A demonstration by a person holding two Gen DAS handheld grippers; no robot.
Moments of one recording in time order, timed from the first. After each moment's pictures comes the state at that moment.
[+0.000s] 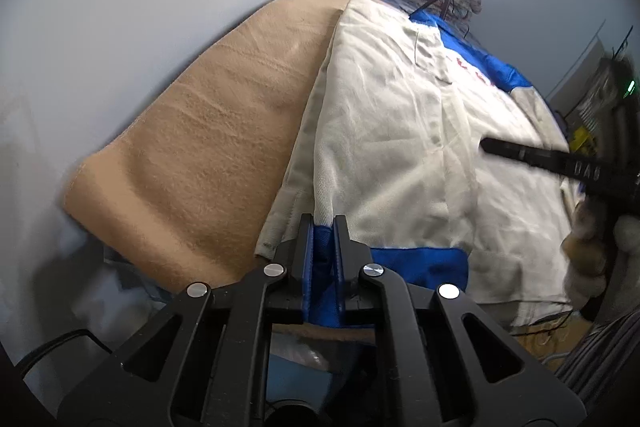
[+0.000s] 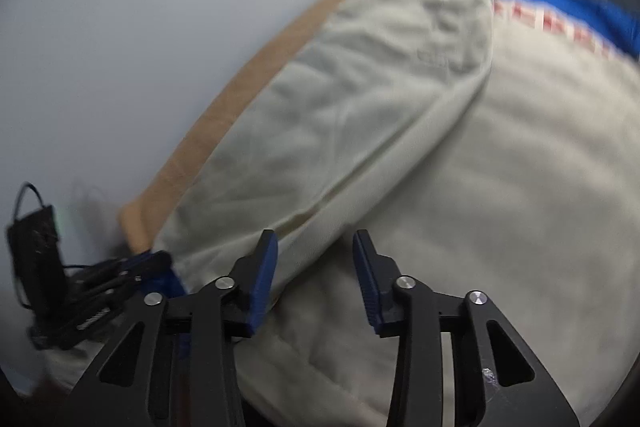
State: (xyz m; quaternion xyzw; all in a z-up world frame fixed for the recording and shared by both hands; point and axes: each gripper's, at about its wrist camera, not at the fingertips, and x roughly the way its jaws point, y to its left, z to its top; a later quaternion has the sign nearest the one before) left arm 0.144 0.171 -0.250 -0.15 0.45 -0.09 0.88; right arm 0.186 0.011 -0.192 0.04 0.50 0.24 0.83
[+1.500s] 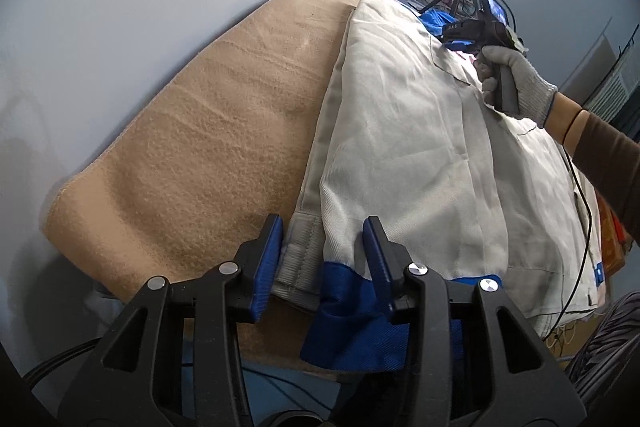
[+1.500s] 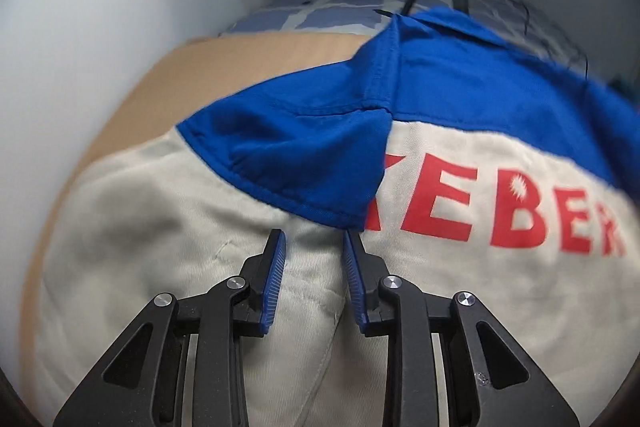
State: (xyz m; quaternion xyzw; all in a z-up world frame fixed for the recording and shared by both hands) left arm 0.171 0.178 -0.265 -0.15 0.45 -0.08 0.87; right arm 0.504 -0.054 -0.240 0.02 0.47 0.05 0.88
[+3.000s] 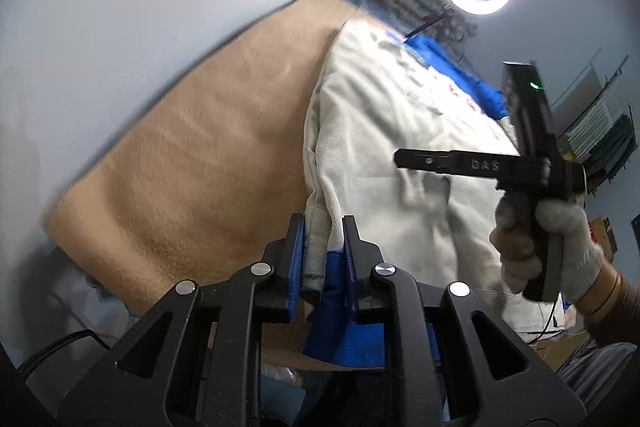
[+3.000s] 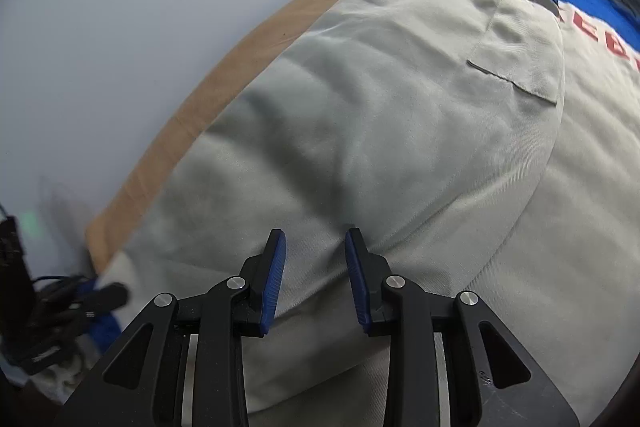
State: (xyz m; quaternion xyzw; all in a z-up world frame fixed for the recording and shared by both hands) left arm 0.164 0.172 -0.233 -0.19 0.42 -0.10 0.88; right arm 0.271 0.060 -0.239 0.03 0.55 0.28 0.79
